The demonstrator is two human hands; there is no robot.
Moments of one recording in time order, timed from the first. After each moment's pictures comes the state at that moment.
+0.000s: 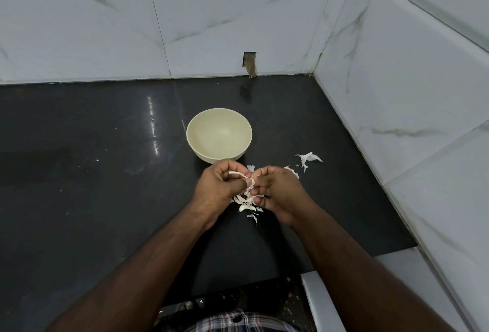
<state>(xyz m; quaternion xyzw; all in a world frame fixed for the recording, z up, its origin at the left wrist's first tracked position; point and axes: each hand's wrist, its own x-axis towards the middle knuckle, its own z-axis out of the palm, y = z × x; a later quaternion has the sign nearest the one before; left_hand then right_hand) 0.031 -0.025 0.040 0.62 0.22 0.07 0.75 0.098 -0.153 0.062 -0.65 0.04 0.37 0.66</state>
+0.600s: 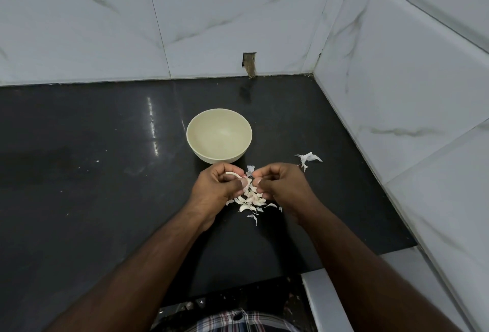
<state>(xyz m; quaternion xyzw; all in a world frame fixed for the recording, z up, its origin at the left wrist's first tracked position) 0.030 -0.021 0.036 0.58 0.26 0.05 0.77 0.108 -0.165 0.056 -0.77 -0.08 0.28 0.56</state>
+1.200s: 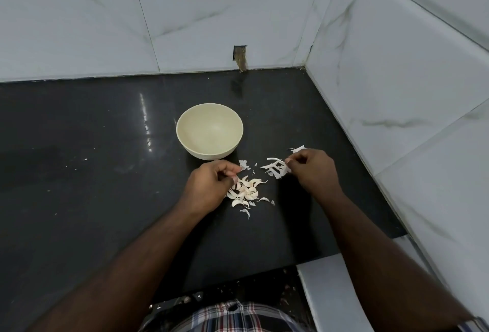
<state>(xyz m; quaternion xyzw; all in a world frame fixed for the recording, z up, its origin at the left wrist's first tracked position) 0.035 -0.011 0.027 0.83 0.19 0.04 0.53 0.157 -0.220 0.051 -0.93 -0.09 0.08 0.35</state>
